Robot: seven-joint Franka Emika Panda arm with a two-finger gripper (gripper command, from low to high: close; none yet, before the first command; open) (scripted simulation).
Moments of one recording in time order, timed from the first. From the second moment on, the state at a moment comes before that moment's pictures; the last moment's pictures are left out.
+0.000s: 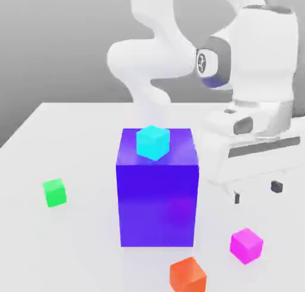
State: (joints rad) arm 0.21 0.06 0.20 -2.53 -0.08 2.70 0.80
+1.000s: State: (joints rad) arm 0.03 0.06 -0.02 -2.64 -0.13 2.76 0.95
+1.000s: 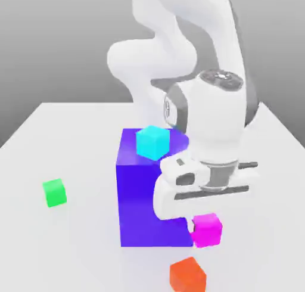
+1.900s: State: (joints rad) arm -0.52 0.04 -0.36 -2.90 0.08 2.94 1.14
